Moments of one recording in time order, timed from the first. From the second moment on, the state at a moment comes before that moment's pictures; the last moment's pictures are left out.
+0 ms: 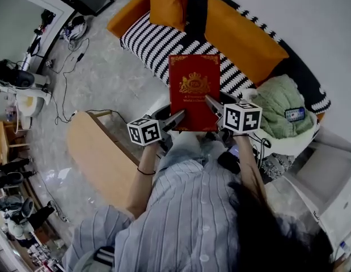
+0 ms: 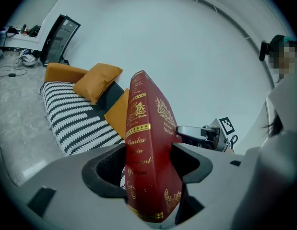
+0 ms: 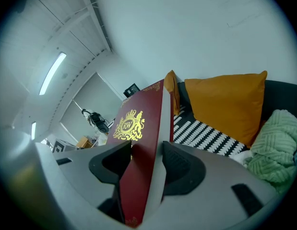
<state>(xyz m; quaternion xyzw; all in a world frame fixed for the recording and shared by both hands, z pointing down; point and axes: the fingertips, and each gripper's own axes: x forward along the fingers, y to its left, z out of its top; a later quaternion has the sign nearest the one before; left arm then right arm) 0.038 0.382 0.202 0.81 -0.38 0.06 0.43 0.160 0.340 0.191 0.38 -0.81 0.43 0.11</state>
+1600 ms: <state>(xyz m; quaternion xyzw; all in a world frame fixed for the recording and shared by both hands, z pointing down) -0.090 0.578 0.215 0.83 -0.35 0.05 0.43 0.036 0.546 0.200 0.41 -0.79 0.43 0.13</state>
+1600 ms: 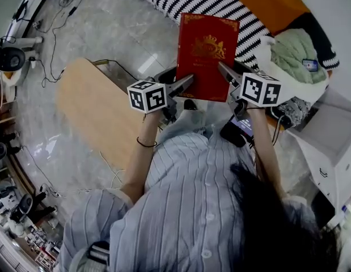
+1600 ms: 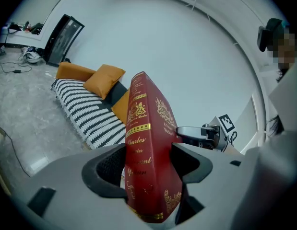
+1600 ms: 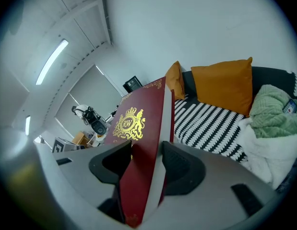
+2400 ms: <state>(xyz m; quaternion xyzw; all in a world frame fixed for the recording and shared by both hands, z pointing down) -0.102 0.581 0.203 0.84 -0.34 0.06 0.42 0.027 0.560 0.190 0.43 -0.78 0.44 0.12</state>
